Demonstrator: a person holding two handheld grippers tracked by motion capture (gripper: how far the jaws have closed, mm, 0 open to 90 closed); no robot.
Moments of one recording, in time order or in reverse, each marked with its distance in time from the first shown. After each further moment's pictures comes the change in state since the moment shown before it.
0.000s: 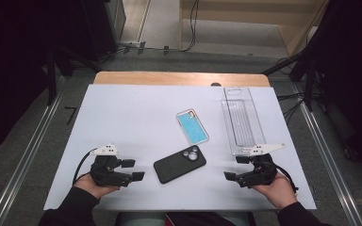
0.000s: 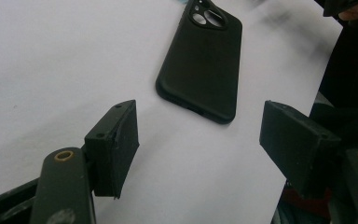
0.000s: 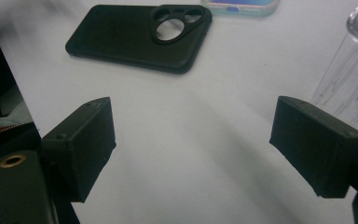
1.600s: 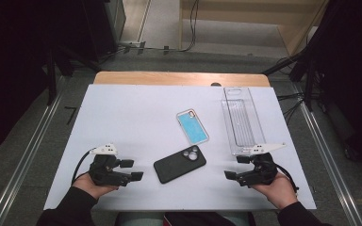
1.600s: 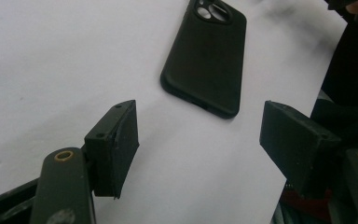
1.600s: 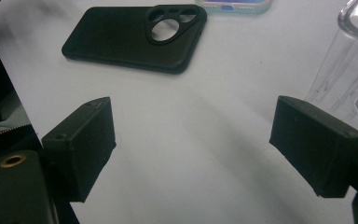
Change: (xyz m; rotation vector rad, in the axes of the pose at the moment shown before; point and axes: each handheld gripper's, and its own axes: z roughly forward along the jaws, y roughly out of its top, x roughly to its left) left arm 0.003 0.001 -0.002 0.009 -0.009 0.007; right arm -0.001 0.000 0.000 0.004 -0.010 0.025
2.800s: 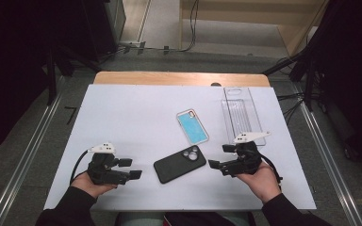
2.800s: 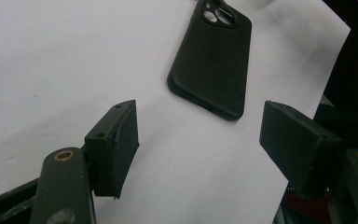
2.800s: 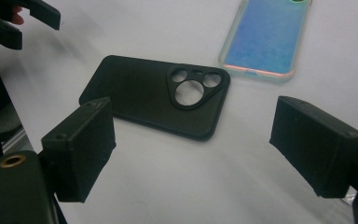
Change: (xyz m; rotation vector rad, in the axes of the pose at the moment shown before) left arm 0.003 0.000 -0.002 0.008 0.024 -0.034; right arm 0.030 0.050 0.018 -0.036 -0.028 -0.028
